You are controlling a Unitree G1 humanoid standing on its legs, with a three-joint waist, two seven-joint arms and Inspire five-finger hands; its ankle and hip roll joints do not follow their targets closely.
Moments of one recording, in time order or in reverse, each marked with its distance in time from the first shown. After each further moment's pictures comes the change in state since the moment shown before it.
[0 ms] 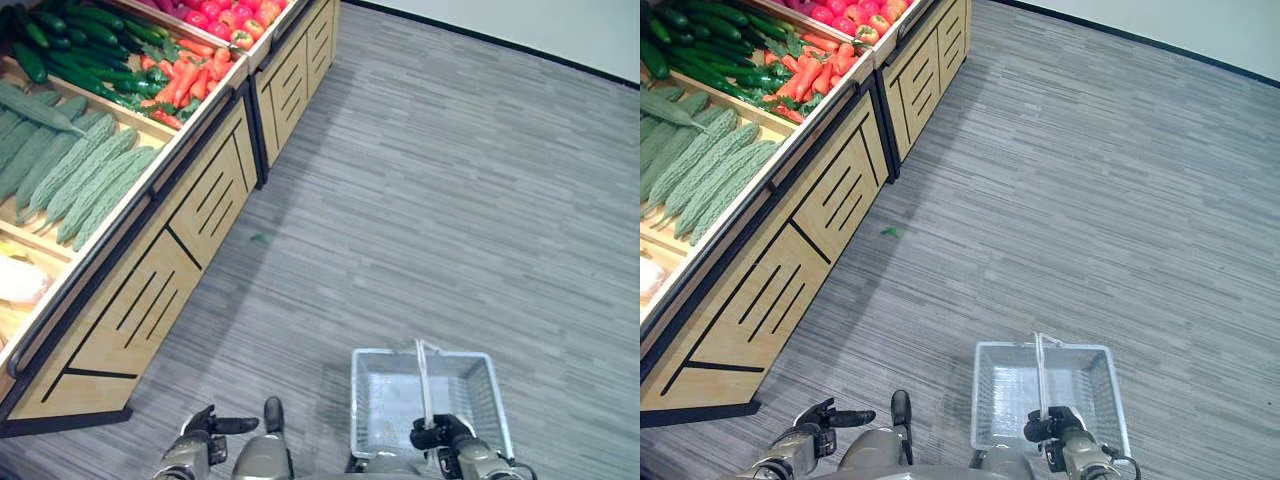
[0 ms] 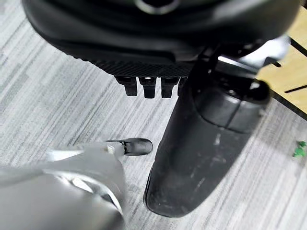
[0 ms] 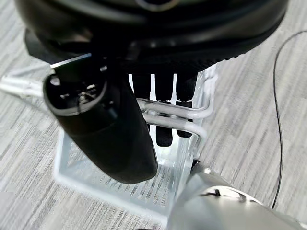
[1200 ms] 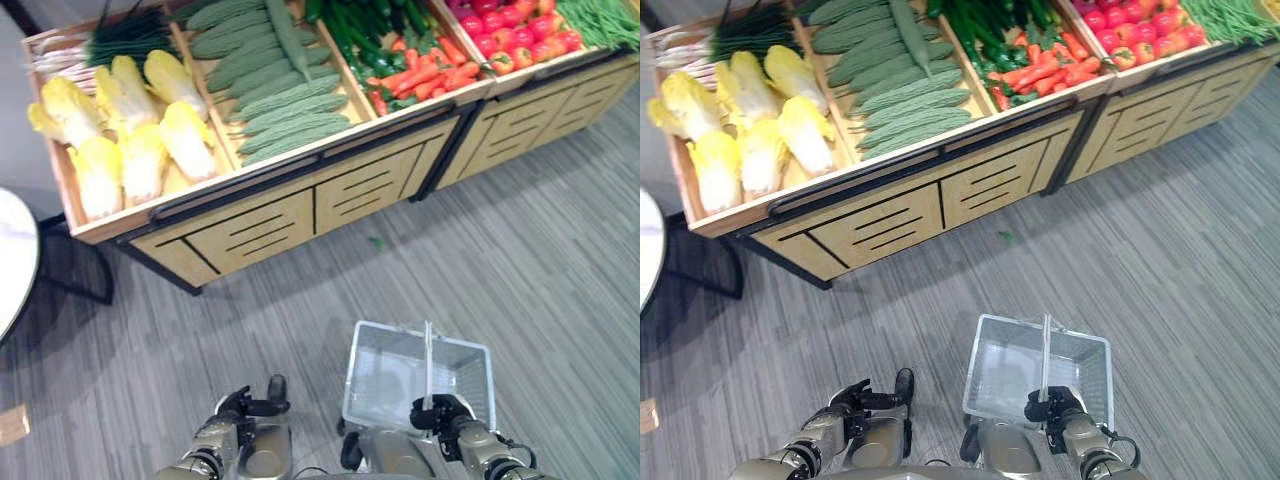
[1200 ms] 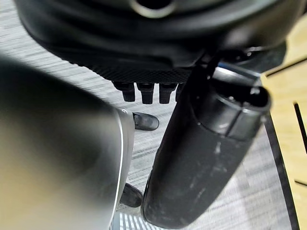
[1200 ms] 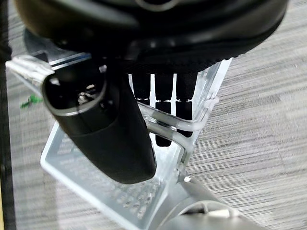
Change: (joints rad) left arm -0.085 -0.091 -0.114 -0.011 -0.042 -0.003 0.018; right arm -0.037 -0.047 0.037 -0.022 0.024 -0.019 -0.010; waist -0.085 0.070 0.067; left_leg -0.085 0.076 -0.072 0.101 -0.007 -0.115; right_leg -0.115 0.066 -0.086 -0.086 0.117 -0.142
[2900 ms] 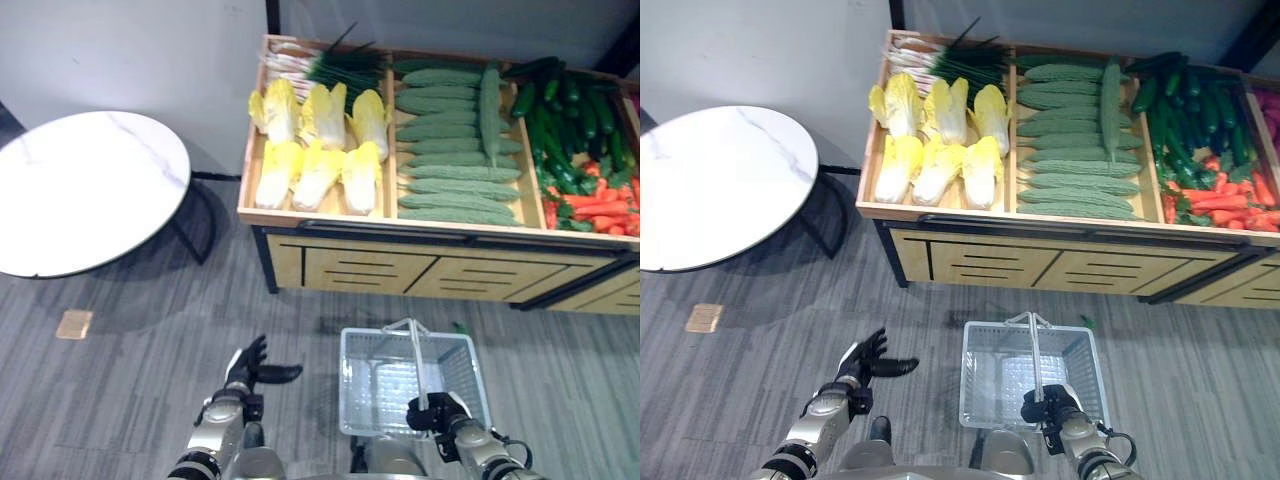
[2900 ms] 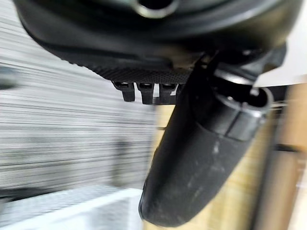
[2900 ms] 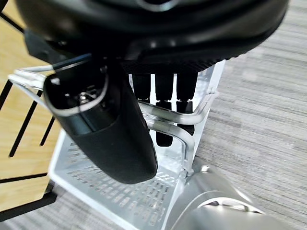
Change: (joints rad) left arm 0.234 0.066 -0.087 -0.785 0.019 -0.022 0.021; right arm 0.051 -0.006 -0.003 -0.097 -0.060 0.007 0.008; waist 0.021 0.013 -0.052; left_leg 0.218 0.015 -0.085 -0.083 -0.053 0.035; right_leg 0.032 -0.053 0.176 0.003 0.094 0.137
